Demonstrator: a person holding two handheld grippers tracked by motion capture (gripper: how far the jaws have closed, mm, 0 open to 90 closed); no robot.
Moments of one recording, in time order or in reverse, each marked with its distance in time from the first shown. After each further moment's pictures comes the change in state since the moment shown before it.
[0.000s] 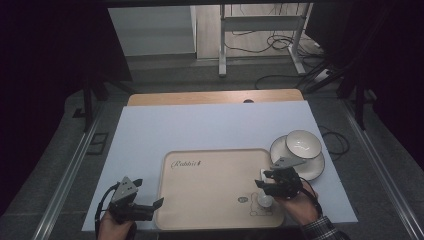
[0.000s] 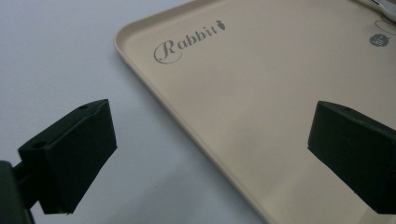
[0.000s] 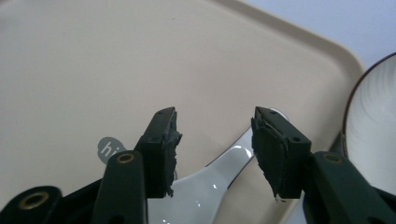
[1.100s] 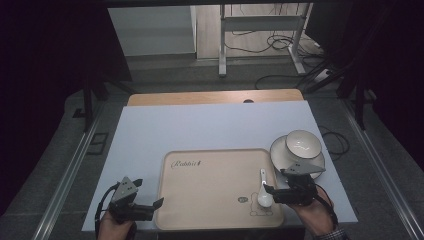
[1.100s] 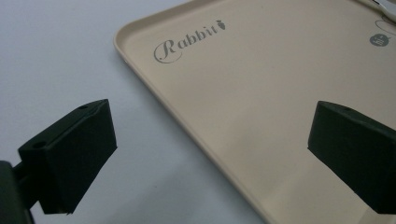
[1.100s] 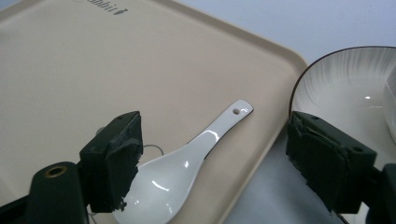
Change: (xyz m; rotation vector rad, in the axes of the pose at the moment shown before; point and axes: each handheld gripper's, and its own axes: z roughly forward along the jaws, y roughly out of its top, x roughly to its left) left arm 0.000 0.000 0.000 0.001 0.000 -0.002; right arm -0.003 -0.015 -0.035 -0.083 -0.059 0.006
